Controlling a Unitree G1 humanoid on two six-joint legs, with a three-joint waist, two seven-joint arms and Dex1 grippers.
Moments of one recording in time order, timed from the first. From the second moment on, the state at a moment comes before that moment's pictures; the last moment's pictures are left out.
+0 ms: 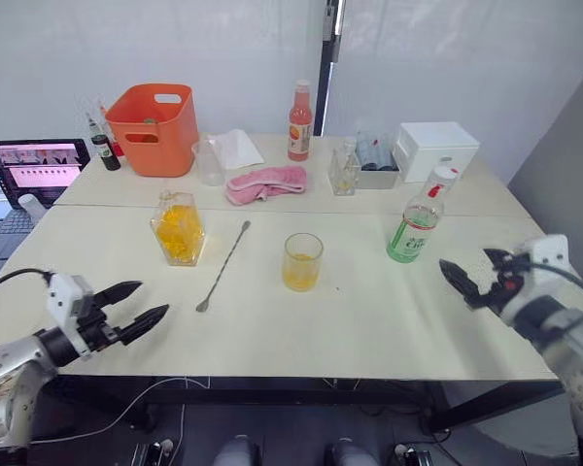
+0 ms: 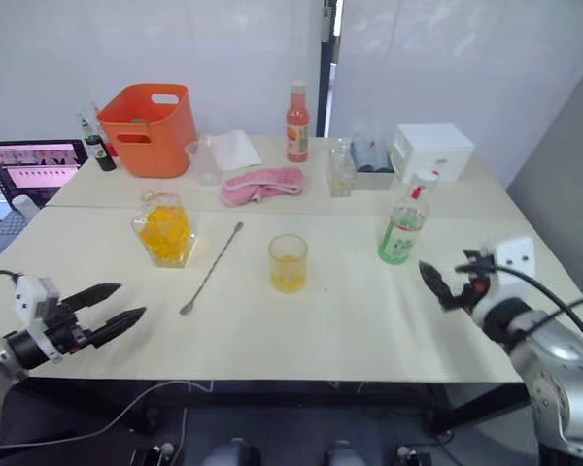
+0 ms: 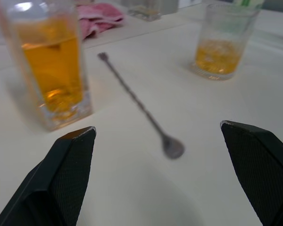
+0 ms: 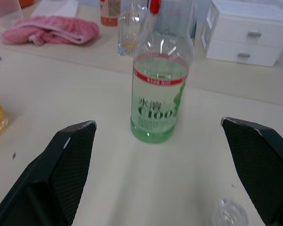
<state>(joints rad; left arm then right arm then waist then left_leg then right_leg) 0.02 0.70 0.40 -0.07 -0.60 0.25 -1.03 -0.22 -0.62 -0.39 -0.35 0.53 0.67 0.37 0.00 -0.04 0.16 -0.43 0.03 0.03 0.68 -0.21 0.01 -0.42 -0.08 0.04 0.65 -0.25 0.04</state>
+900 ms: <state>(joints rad) -0.03 0.60 0.18 -0.45 -0.71 0.46 -0.87 -0.74 -0.54 -0.21 0.24 0.36 0.53 0.38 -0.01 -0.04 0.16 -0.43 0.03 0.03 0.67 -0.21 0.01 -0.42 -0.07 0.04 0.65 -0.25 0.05</state>
